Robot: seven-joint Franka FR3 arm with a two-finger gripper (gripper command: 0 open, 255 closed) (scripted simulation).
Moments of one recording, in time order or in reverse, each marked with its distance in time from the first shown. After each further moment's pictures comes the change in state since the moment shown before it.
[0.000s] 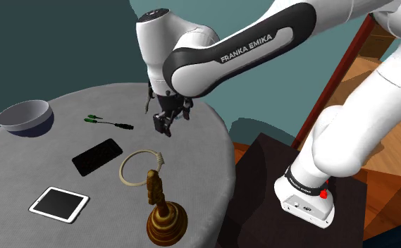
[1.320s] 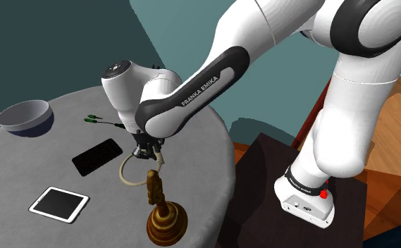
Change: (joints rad) arm 0.066 0.370 0.063 0.166 -0.164 0.134 0.202
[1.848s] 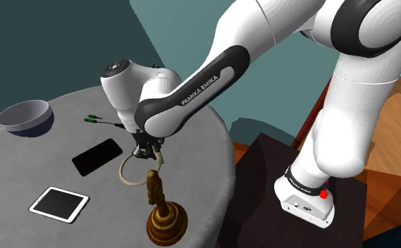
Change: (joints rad) arm 0.001 -0.001 0.001 0.005 0.001 -0.006 0.000
